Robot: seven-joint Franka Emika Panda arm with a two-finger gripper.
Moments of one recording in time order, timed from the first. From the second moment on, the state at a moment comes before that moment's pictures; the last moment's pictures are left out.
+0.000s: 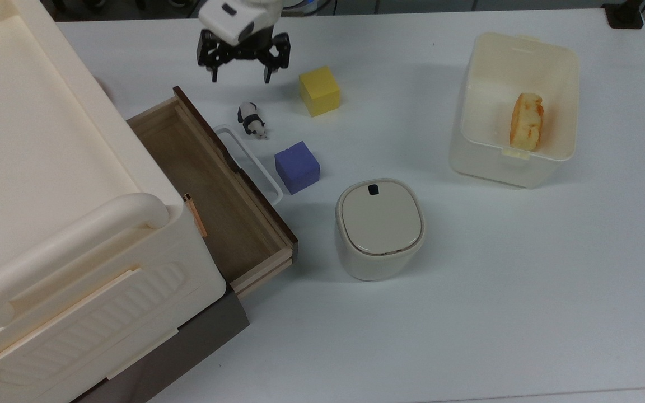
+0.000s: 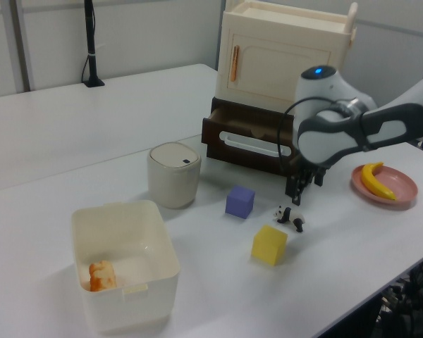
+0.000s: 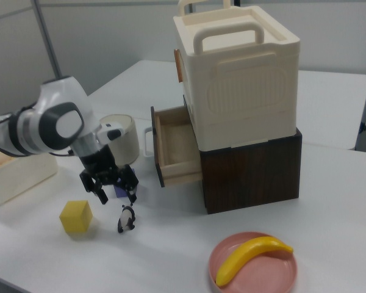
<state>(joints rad) -0.19 -0.14 0.19 -2.35 -0.28 2.22 -0.03</state>
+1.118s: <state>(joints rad) -0.19 -0.01 0.19 -2.35 -0.32 2.28 -0.15</state>
